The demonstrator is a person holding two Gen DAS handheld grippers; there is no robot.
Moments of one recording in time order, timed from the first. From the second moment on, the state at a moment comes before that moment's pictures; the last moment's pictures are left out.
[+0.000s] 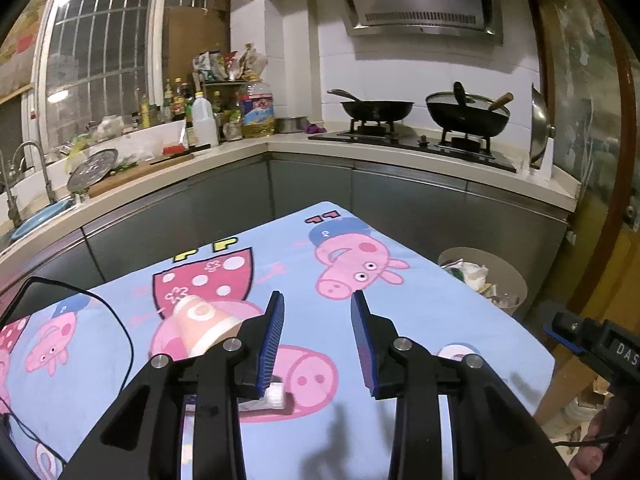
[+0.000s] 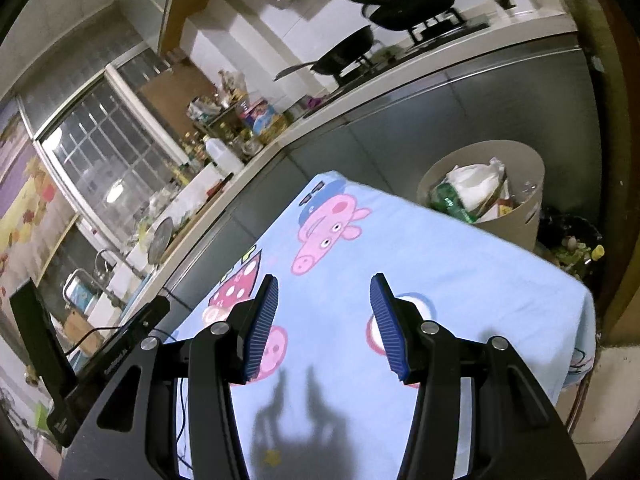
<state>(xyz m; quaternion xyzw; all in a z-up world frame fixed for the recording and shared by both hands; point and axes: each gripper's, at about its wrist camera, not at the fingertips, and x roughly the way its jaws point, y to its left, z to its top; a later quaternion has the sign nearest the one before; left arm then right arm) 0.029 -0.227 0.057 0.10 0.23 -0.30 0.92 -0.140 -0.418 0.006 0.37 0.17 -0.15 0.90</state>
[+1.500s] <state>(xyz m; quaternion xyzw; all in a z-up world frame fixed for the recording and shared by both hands) 0.143 -0.070 -0.012 0.01 0.35 -0.13 0.93 0.003 -0.298 -0.011 0.29 0.32 0.04 0.90</state>
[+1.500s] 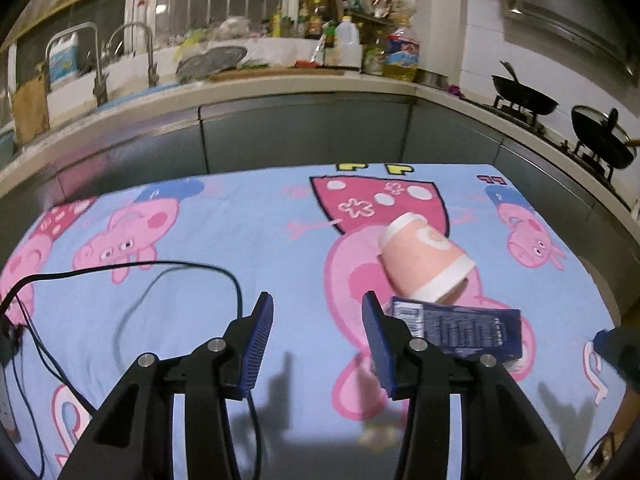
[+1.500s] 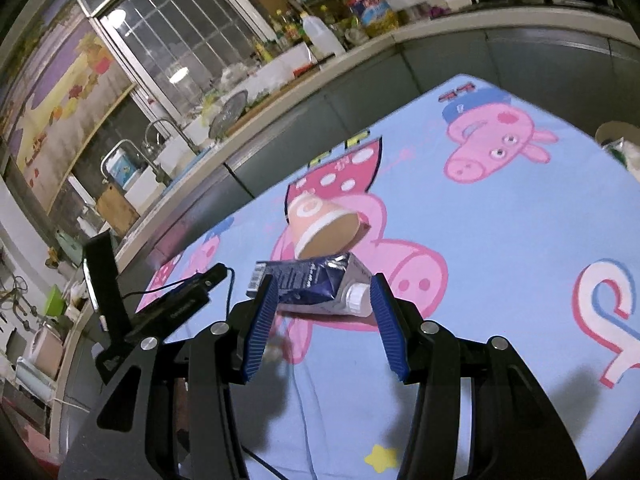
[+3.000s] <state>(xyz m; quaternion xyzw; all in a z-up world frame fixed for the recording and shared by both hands) 0.159 -0.065 -0.058 -0.10 0.50 -0.23 0.83 0.059 -0.252 -0.083 0.37 0.43 0.22 0.79</state>
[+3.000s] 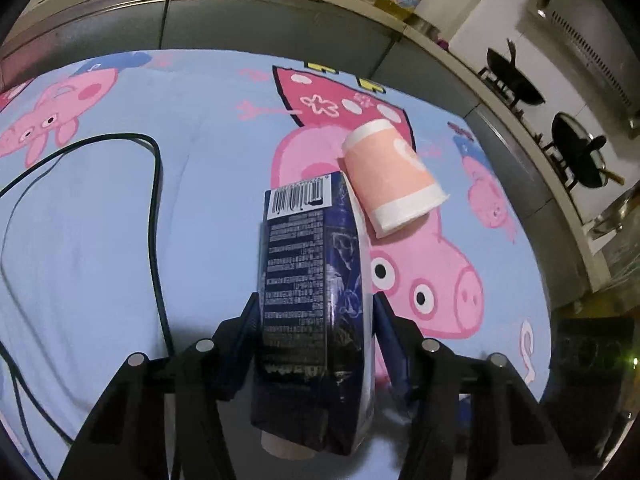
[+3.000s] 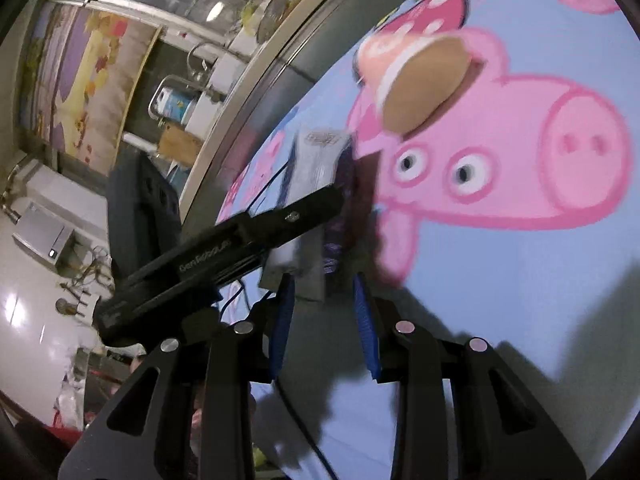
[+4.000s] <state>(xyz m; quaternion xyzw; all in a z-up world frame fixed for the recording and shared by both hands) 0.145 -0.061 -0.042 -0.07 0.46 -0.20 0.86 0.056 -0.301 -0.068 0.38 0.36 0.15 0.84</state>
